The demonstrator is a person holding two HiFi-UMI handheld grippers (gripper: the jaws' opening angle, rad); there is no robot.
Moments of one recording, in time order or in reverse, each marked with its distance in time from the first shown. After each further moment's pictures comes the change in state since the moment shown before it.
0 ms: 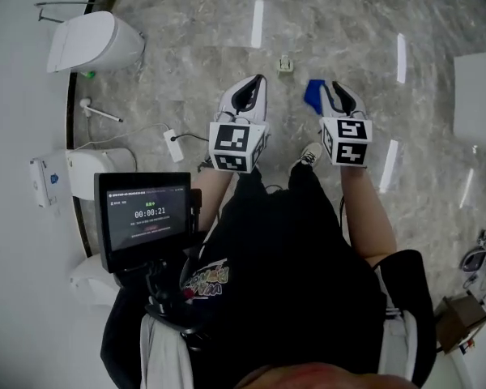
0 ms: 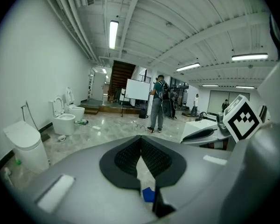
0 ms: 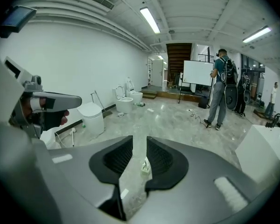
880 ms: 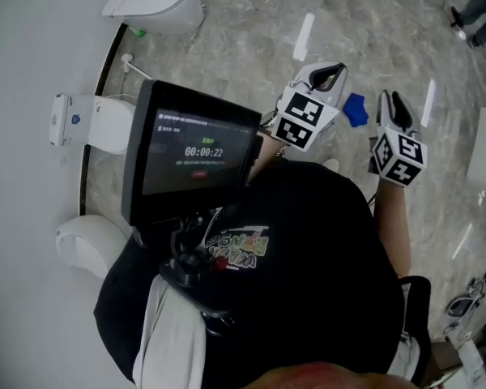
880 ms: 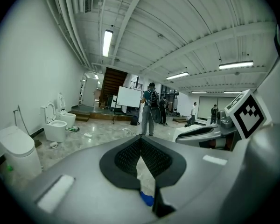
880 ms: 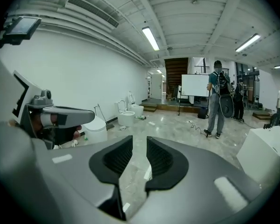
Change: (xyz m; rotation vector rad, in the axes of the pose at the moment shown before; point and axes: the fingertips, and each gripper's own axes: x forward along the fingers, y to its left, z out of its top) left arm -0.023 -0.027 0.030 0.038 -0.053 -0.129; right arm -0.056 0.026 0.041 0.048 -0.148 -0.022
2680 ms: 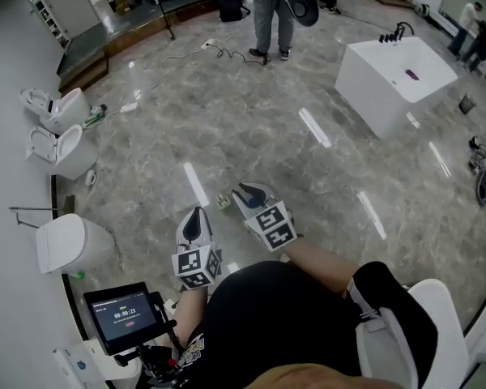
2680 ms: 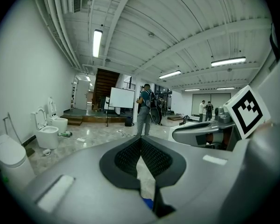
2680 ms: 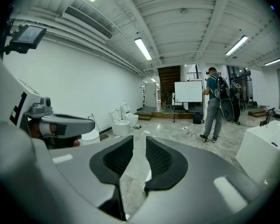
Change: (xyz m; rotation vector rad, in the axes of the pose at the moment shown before) left arm -0.010 -0.027 0.014 0.071 -0.033 -0.062; right arm -0.028 0.000 0.021 0.012 -0.148 -0.048
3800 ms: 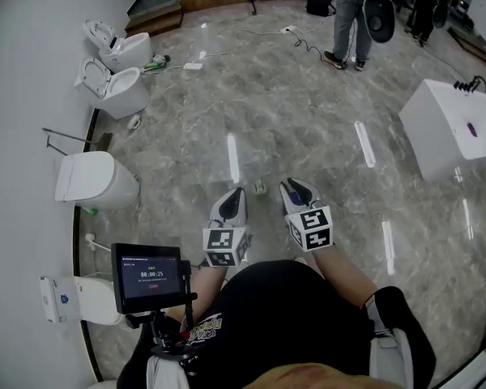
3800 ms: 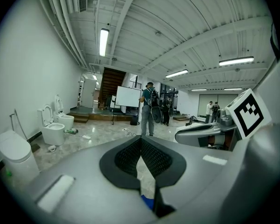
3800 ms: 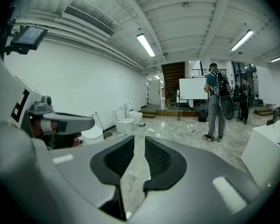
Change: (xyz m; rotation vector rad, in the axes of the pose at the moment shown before) left arm -0.009 0.016 -0.003 -0.058 0.003 0.047; right arm 0.013 0.012 -0.010 -0.003 0.022 0.052
